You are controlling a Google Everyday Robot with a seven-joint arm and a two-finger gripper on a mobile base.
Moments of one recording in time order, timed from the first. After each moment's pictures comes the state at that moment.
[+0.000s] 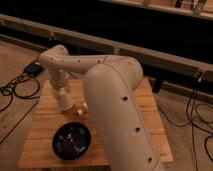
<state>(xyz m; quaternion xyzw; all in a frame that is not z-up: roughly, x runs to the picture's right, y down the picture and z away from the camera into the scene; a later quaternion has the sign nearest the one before) -0.237 0.024 0.818 -0.33 0.09 0.42 0.84</state>
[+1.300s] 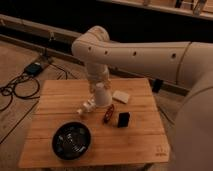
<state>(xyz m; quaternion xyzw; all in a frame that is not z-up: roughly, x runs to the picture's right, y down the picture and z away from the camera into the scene) -0.012 0.005 0.668 -0.20 0.19 0.59 0.76</state>
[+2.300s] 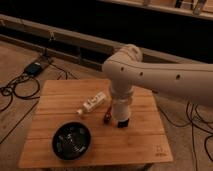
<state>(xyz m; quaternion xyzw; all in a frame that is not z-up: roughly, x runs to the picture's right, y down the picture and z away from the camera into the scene) 0.077 0.068 0.652 -0.18 0.21 0.66 0.70</state>
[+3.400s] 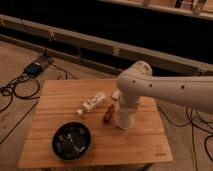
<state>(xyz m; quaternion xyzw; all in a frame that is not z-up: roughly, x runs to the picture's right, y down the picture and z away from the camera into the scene) 0.106 0.118 0.703 -0.21 0.20 0.66 0.69</state>
